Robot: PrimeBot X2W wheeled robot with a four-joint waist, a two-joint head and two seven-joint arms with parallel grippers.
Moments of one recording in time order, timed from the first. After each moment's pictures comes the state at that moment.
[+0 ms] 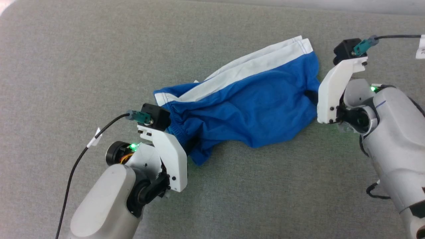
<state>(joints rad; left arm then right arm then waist) -0.42 0.28 -0.45 0.11 -0.66 0.00 0.58 -0.86 -0.24 0.36 0.79 0.63 0.13 0.64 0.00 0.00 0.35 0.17</state>
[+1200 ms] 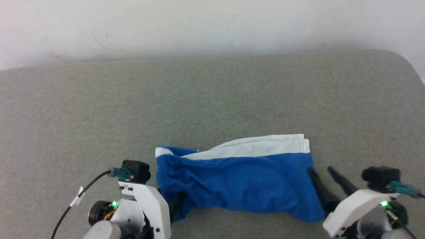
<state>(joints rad) -0.11 0.39 -0.44 -0.02 -0.69 0.09 0.57 0.04 -0.11 0.05 0.05 0.47 0.13 0.26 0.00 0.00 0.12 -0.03</state>
